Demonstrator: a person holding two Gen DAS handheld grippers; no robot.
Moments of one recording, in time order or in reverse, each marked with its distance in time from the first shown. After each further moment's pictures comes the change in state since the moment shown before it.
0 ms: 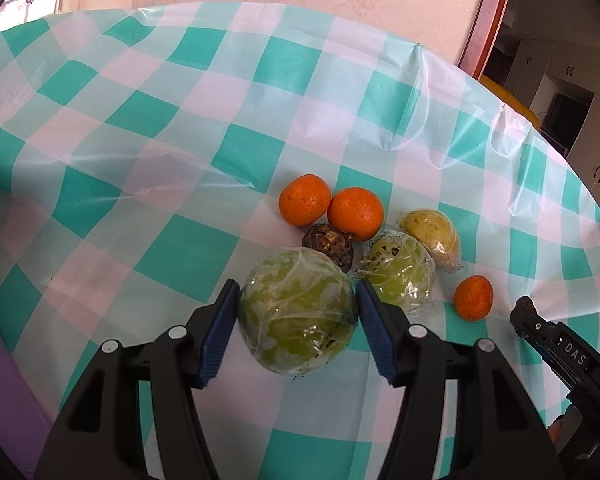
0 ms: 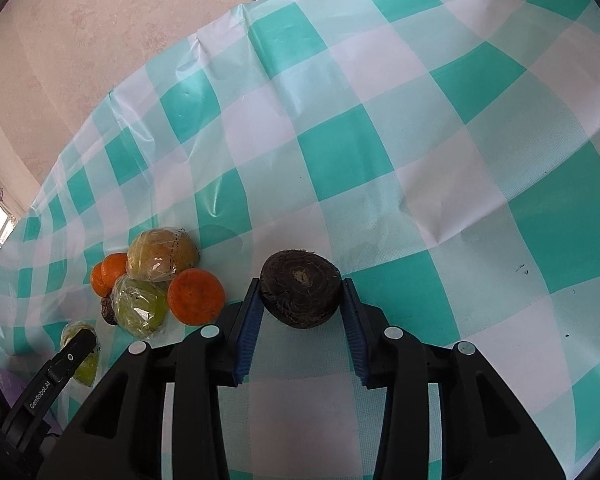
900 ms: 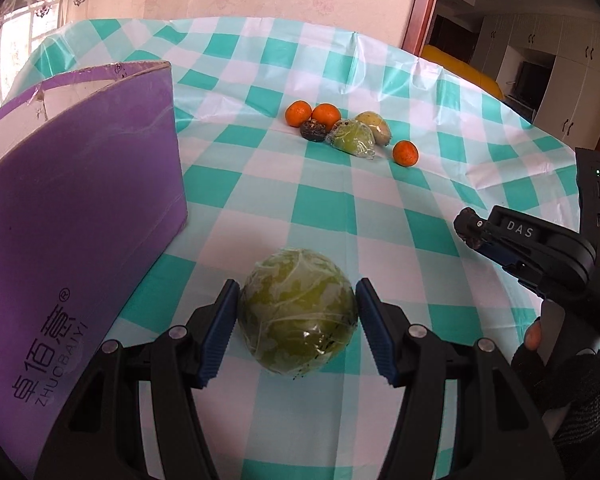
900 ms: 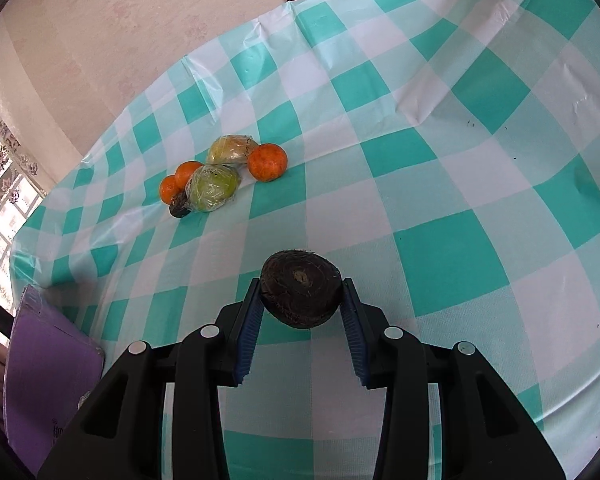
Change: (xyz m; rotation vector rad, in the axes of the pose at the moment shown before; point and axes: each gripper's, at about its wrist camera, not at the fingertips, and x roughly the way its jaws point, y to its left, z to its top) left arm -0.154 0.032 -0.141 0.134 0.009 -0.060; right arm -0.092 0.022 -0.109 0.000 0.019 0.065
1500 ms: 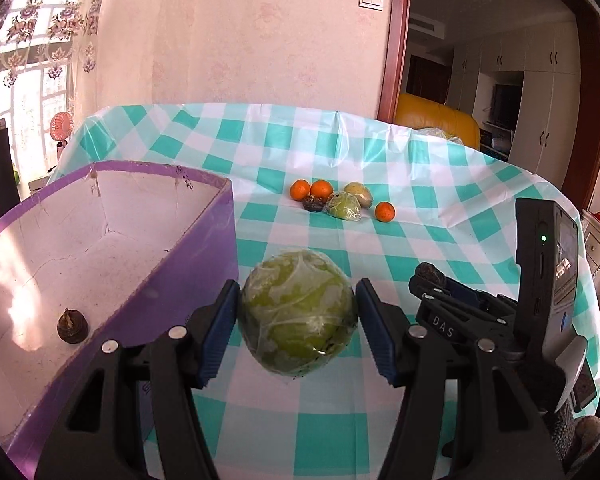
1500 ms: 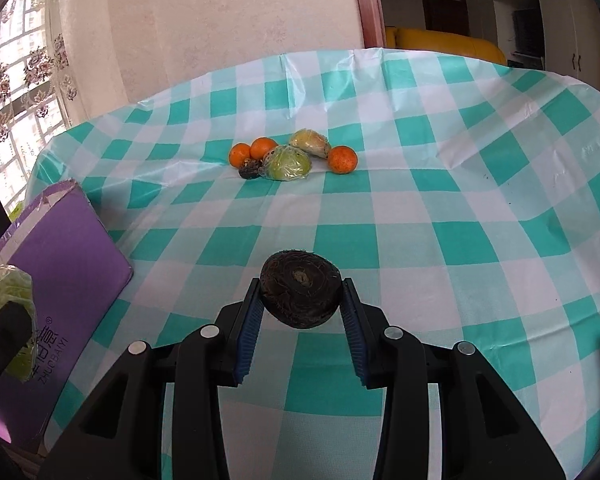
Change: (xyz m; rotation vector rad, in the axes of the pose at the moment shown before) left arm -0.111 0.018 -0.001 0.075 -0.240 0.007; right arm -0.057 0.077 -0.067 -0.326 -0.125 -0.066
